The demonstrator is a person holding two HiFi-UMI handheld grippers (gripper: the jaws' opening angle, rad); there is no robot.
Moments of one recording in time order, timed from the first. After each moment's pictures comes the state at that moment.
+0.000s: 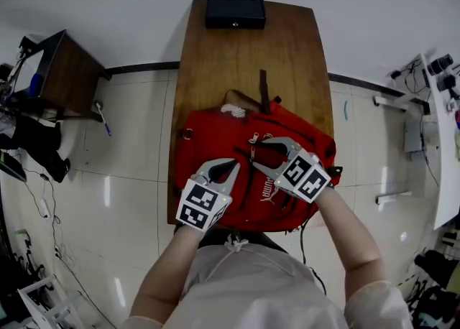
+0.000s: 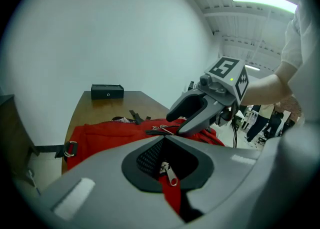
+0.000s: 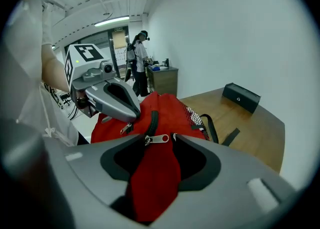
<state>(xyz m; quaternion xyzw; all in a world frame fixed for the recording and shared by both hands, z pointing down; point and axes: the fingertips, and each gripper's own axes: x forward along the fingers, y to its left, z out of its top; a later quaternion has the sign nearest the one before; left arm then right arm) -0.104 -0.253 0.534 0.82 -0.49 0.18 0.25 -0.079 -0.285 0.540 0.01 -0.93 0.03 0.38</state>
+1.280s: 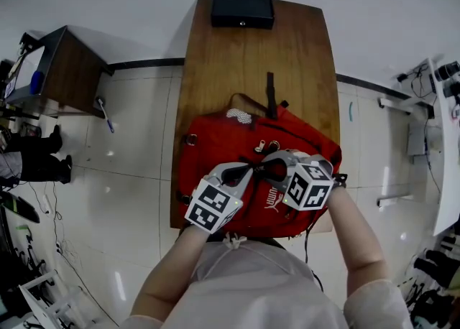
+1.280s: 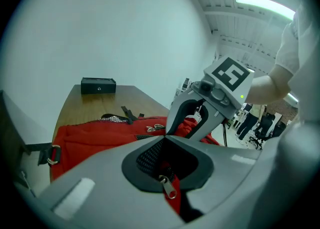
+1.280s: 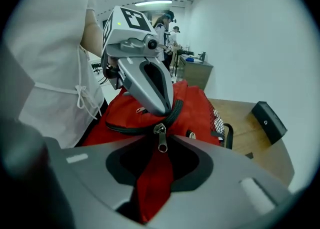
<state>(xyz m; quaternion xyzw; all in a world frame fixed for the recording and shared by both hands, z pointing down) -0.088 -0.265 0.542 0.83 -0.44 0.18 0.28 -0.074 -0.258 0.563 -0.16 -0.88 -0.10 0.43</state>
